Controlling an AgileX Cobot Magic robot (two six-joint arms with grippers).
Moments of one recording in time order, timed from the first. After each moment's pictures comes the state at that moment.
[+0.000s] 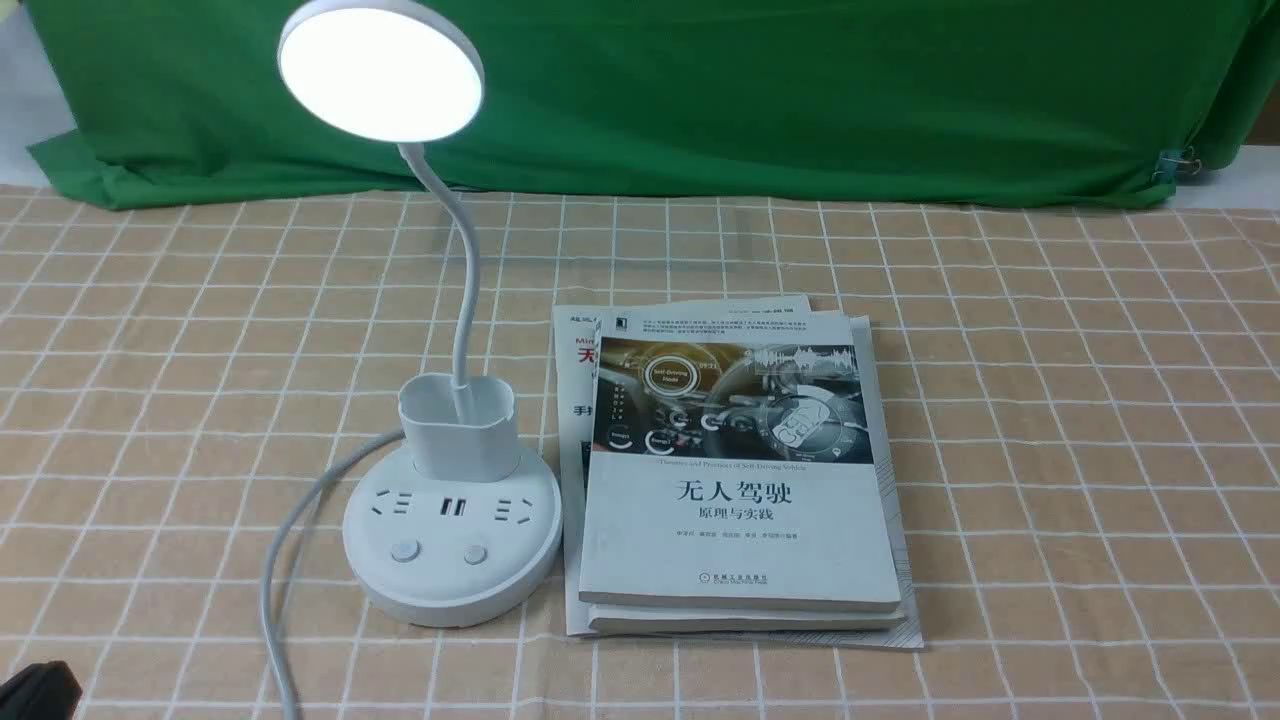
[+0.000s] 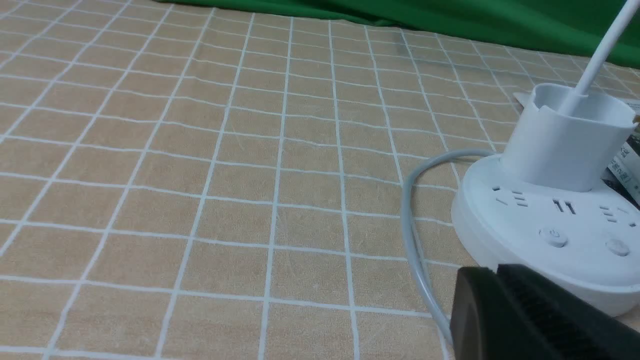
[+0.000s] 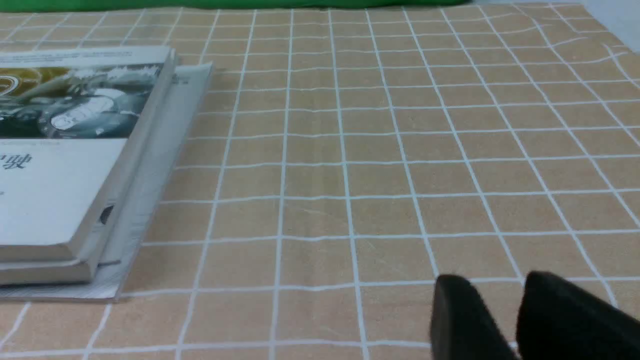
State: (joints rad) right arm 0.01 -0.01 0.01 0.03 0.25 0.01; left arm 0.02 0.00 0.01 -0.15 0.30 0.09
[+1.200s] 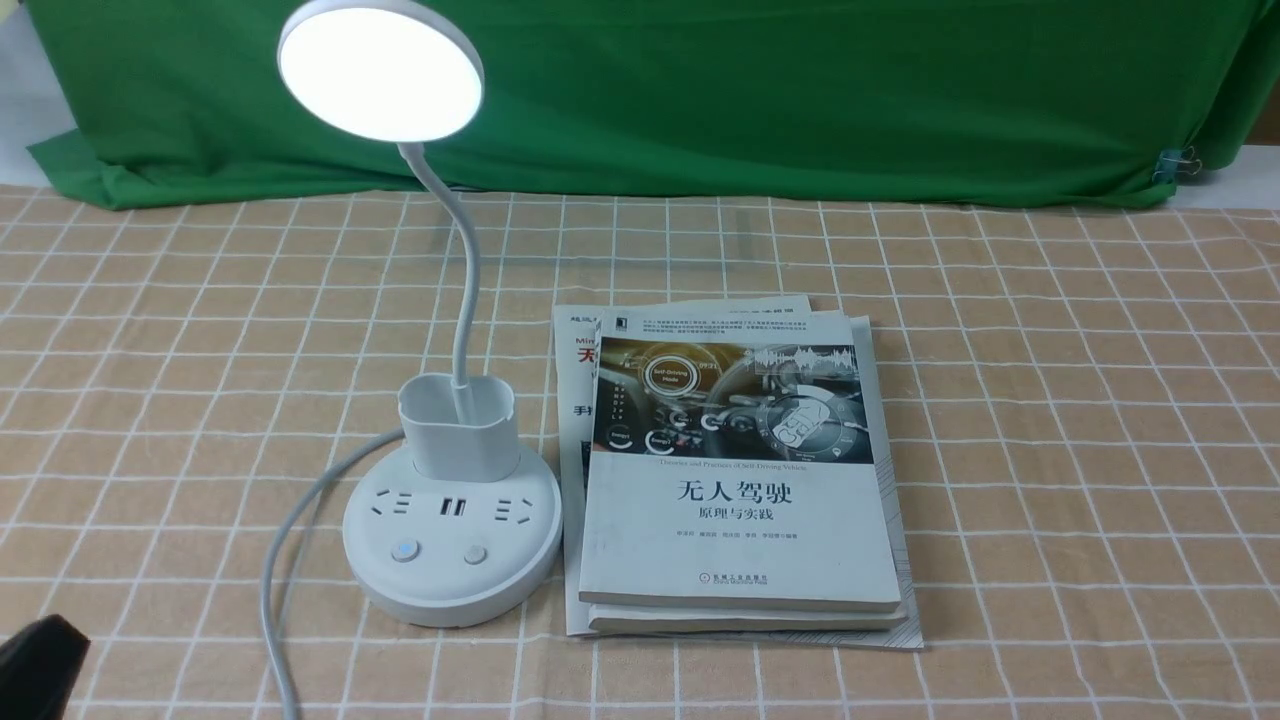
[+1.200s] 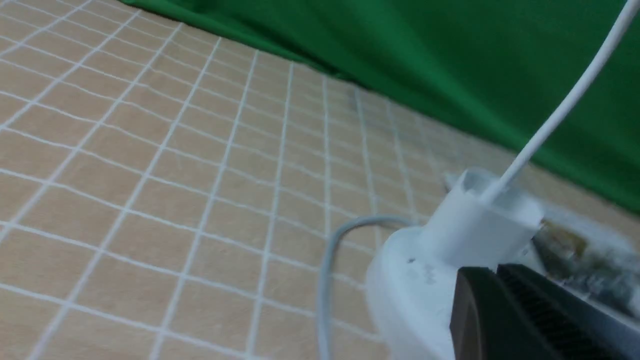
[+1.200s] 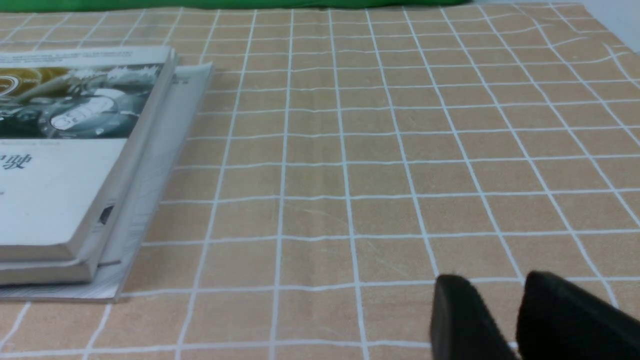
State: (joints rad) right arm 0.01 -0.01 0.01 0.03 0.25 0.01; left arm 0.02 0.00 0.01 -0.54 0.15 0.06
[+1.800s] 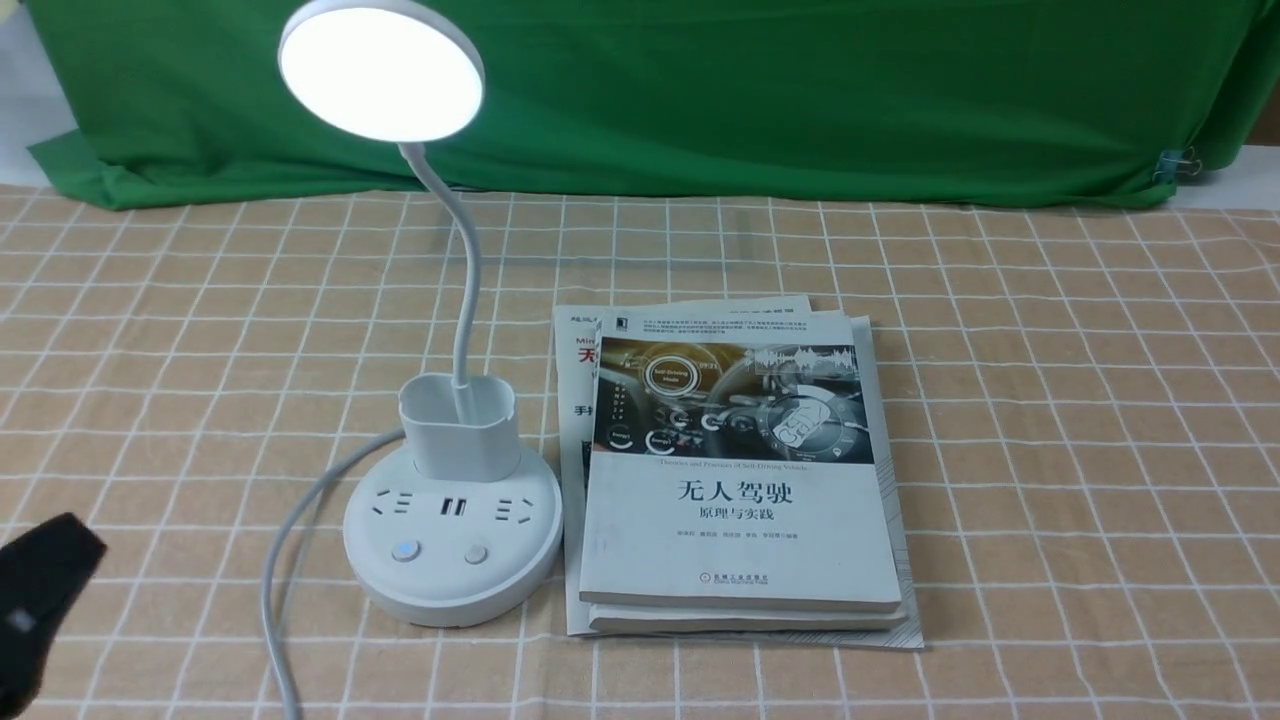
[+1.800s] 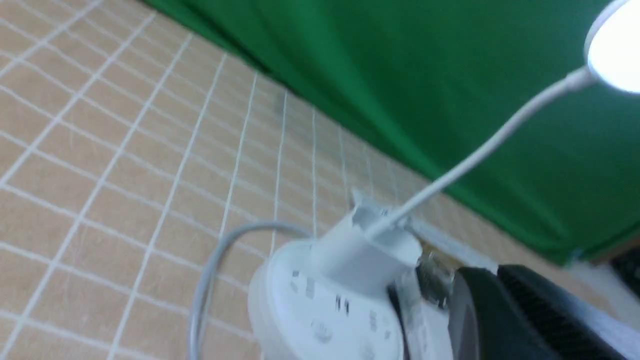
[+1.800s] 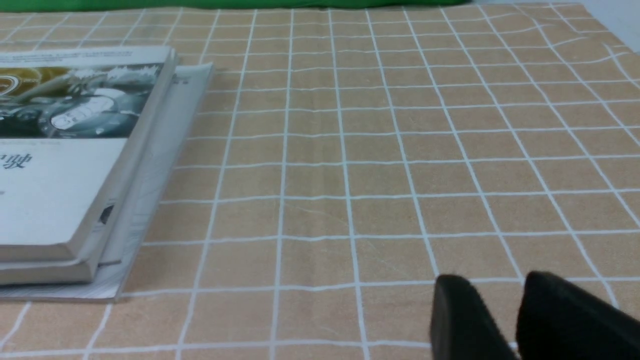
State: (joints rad) right arm 0.01 -0.01 0.01 0.03 0.25 0.01; left arm 0.02 0.35 -0.32 -0.56 0.38 0.02
